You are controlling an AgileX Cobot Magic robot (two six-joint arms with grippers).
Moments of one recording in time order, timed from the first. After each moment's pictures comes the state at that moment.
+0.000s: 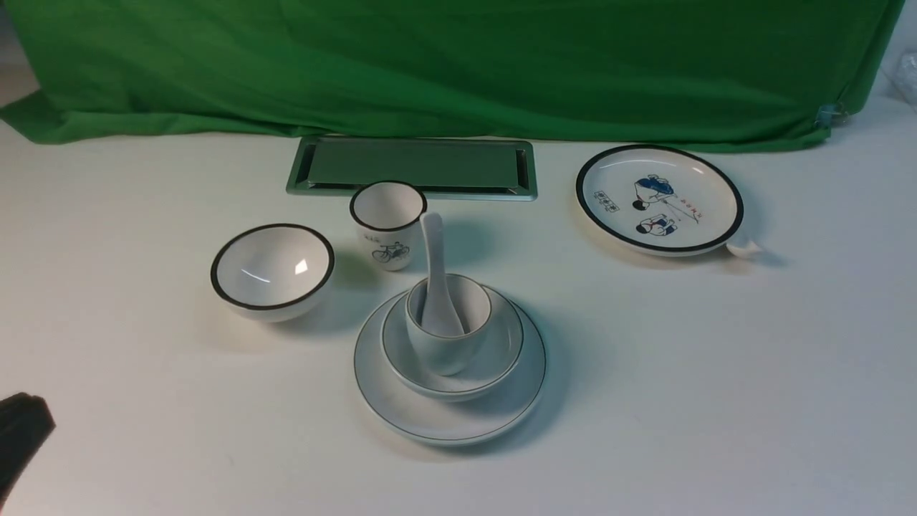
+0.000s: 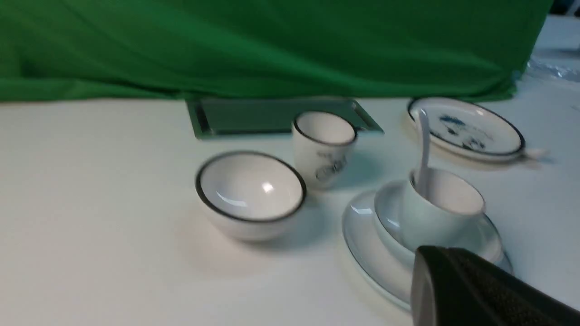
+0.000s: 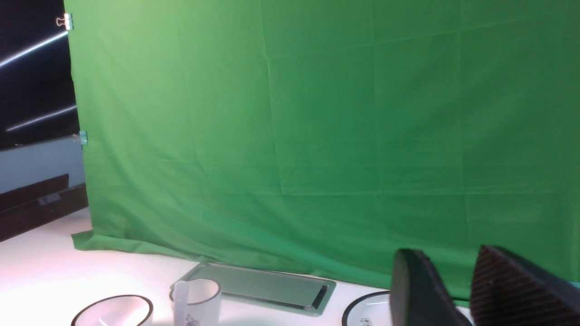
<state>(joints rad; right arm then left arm) 0.31 0.04 -0.45 0.11 0.19 -0.04 -0.28 0.08 -0.25 0.05 0.37 -0.11</state>
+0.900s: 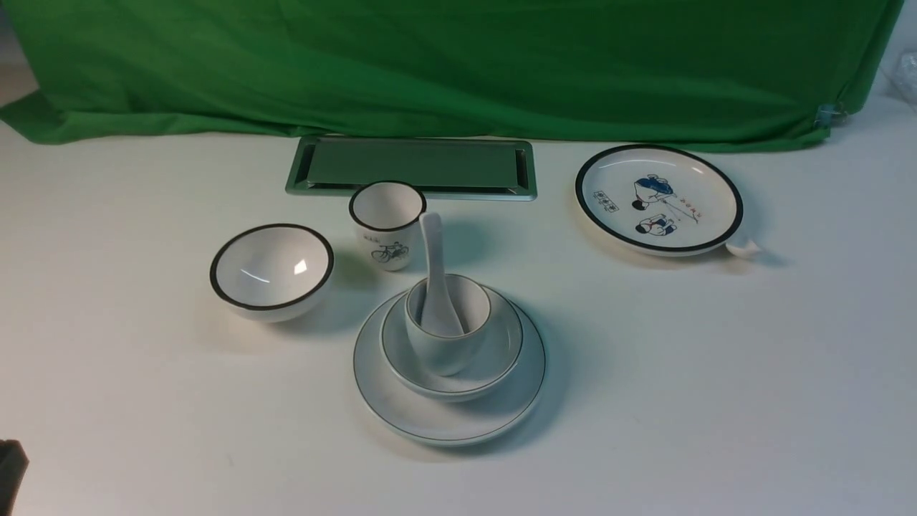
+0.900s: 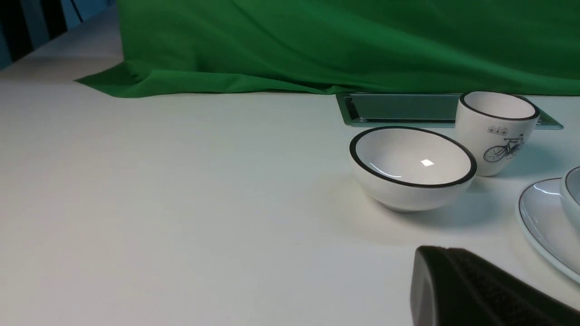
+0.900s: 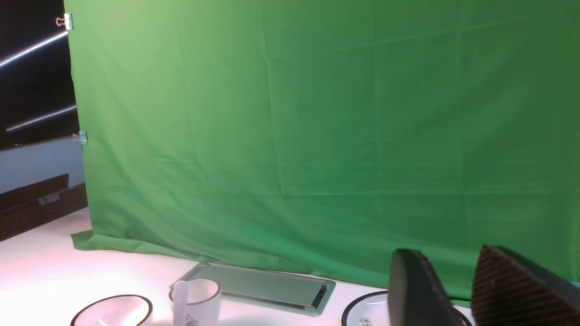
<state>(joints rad) 0.31 0.04 -0.45 0.11 0.19 -0.04 0.00 0.00 0.01 -0.08 0.22 0.07</state>
